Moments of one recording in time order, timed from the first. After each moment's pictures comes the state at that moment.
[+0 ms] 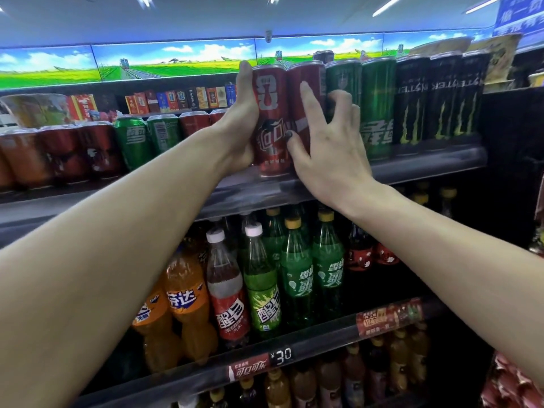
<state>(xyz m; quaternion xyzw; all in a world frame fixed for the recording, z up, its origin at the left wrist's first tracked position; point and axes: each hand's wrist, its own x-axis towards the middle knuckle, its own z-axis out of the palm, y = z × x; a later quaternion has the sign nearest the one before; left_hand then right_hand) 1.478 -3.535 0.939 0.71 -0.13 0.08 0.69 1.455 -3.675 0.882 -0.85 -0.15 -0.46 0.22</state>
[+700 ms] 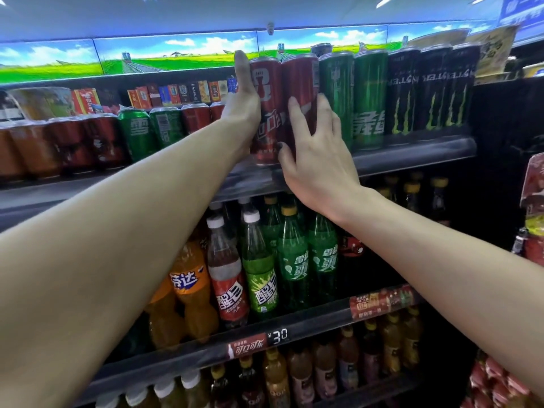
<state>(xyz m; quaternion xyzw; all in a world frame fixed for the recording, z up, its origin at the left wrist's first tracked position) 1.475 -3.541 0.937 0.72 -0.02 0.19 0.66 1.440 -3.669 0.862 -0.87 -0.17 -0.42 0.20</state>
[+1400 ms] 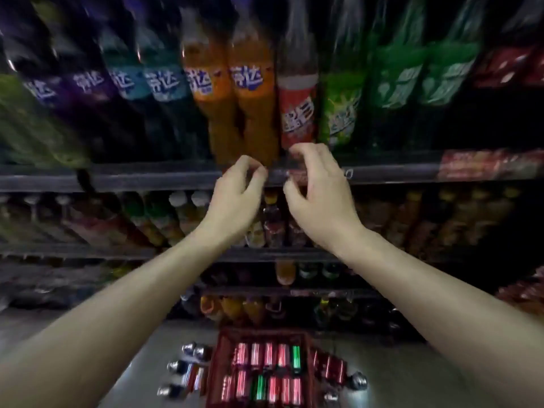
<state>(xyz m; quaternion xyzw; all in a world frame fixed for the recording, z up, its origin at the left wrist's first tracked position) 1.305 -3.433 0.595 0.89 0.09 0.19 0.40 1.350 -3.585 0.595 -0.84 -0.30 -0.16 0.42</state>
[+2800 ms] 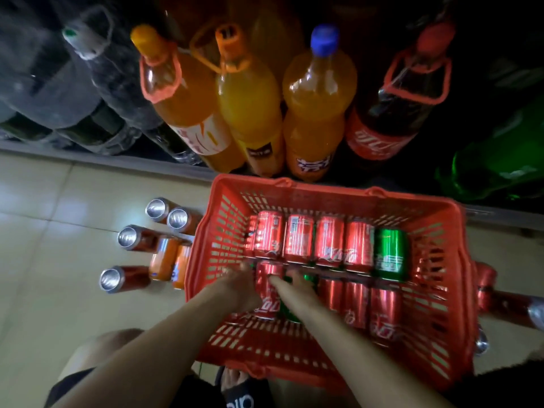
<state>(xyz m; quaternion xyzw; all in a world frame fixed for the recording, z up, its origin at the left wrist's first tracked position) 1.110 -3.274 -0.379 0.82 0.22 -0.51 0.14 1.148 -3.415 -0.402 -0.73 0.11 0.56 0.37</state>
